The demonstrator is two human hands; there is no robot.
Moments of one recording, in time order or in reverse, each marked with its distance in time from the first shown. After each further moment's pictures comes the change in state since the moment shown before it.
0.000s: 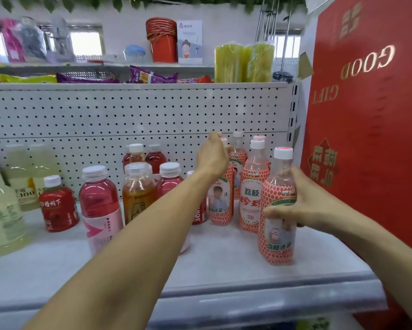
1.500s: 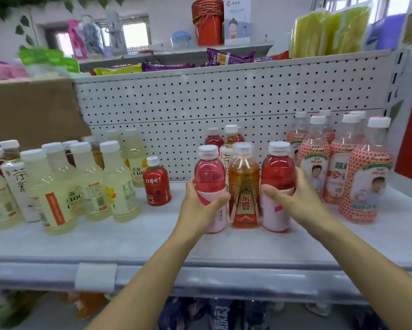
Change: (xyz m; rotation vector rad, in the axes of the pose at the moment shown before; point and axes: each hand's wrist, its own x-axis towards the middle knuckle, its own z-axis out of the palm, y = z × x) left_hand -0.153 -0.194 -0.145 -0.452 0.025 -0.337; right_hand 0.019 -0.090 0.198 0.424 0.110 -0.078
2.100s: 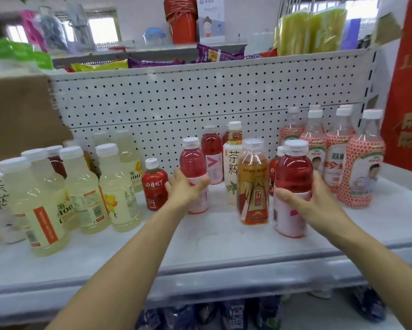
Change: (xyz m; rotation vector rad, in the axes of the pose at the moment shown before) left_hand 0.092 -0.033 -0.041 0.346 0.014 -0.083; right_hand -0.033 -0.010 0.017 -0.096 0.159 0.036
